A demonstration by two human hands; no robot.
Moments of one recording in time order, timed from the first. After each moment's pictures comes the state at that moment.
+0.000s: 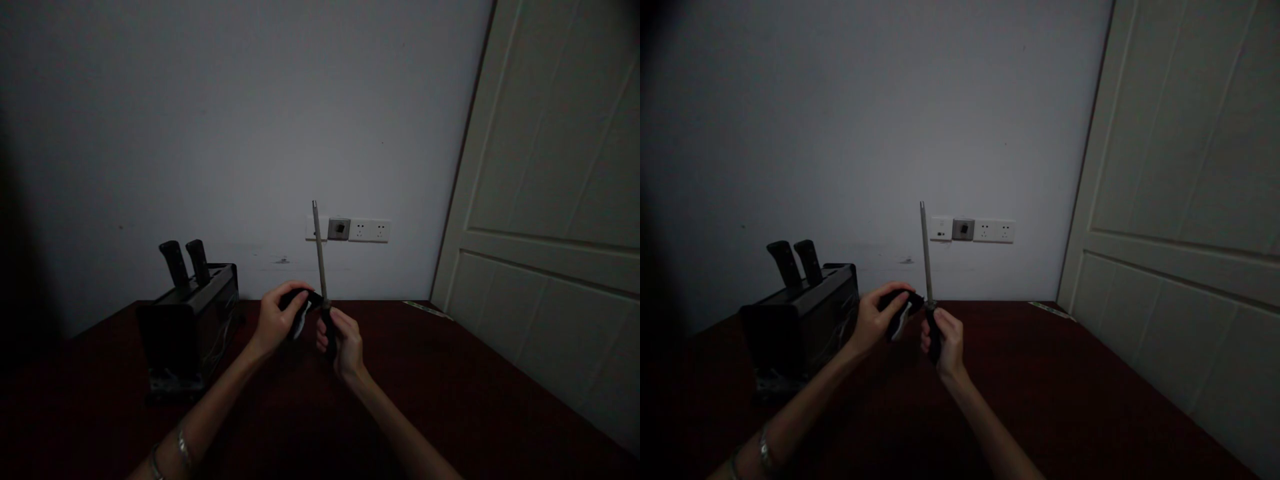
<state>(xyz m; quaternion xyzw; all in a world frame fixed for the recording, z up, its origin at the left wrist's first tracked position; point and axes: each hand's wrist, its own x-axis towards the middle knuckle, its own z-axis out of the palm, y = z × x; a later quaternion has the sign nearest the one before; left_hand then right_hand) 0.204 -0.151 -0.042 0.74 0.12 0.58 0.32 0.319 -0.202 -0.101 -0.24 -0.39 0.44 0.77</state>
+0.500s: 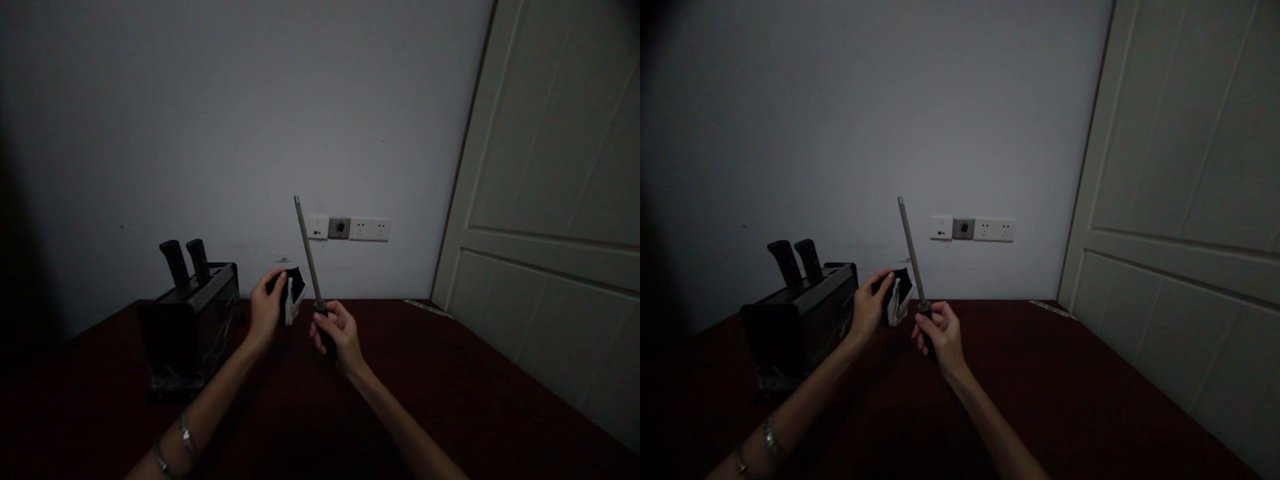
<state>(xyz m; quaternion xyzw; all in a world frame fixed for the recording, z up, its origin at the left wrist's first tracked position) 0.212 -0.120 -0.050 0.57 0.25 0.67 0.41 0.321 -0.203 -0.098 -0.29 -0.48 0.37 0.74</state>
